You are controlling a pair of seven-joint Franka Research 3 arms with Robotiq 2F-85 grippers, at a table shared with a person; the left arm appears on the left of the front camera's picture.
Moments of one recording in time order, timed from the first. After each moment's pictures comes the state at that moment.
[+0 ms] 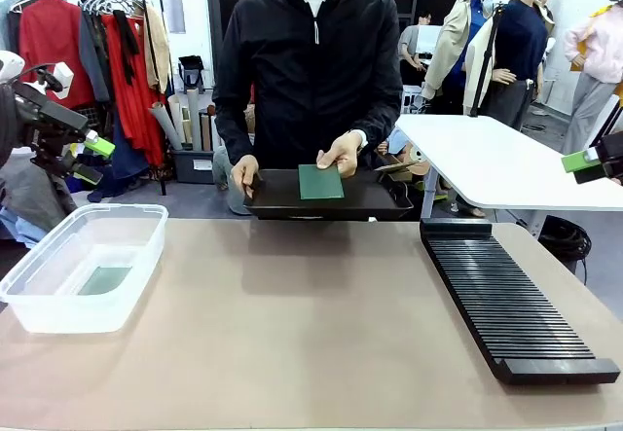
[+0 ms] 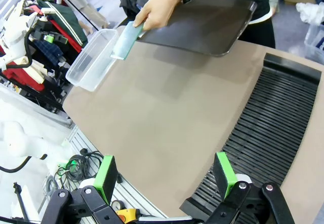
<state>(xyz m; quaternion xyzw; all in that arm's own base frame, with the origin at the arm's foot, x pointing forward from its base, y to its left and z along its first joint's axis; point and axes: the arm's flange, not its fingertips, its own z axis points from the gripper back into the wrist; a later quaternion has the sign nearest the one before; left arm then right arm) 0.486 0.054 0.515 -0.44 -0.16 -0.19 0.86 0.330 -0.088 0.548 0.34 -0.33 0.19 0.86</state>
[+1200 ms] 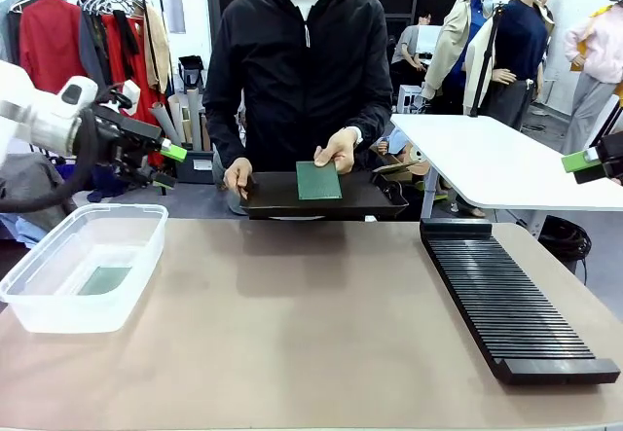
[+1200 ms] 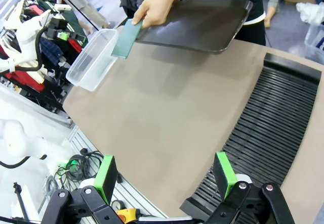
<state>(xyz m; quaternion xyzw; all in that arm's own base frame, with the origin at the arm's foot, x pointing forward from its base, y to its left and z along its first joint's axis) 0.525 -0.048 0.466 -0.51 -0.19 -0.20 0.81 0.330 -0.088 0.548 0.34 -0.33 0.19 0.86</state>
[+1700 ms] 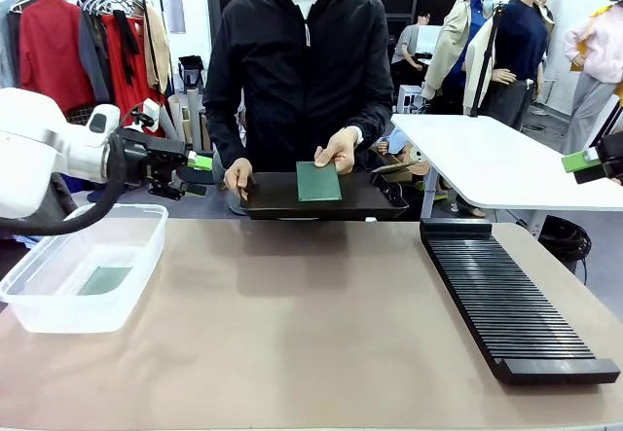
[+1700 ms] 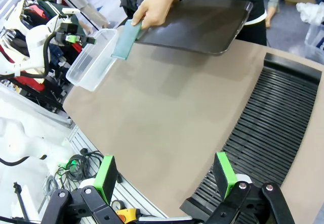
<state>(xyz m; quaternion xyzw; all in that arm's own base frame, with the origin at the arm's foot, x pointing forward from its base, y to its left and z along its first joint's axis) 0.527 -0.092 0.425 -0.58 -0.22 -0.20 0.76 0.330 -0.088 0.548 0.34 -0.33 0.19 0.86</state>
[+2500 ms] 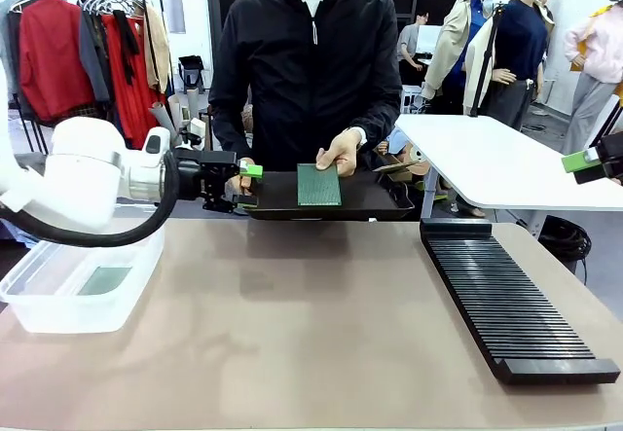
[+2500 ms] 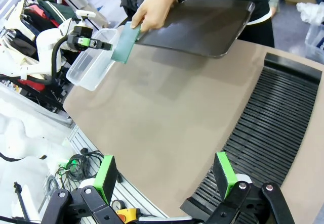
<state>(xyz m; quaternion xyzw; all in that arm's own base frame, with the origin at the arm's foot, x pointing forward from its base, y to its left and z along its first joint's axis) 0.538 -0.176 0.389 -0.63 -0.21 -0.17 0.73 0.330 -0.088 0.548 0.34 -0.33 0.19 0.86</state>
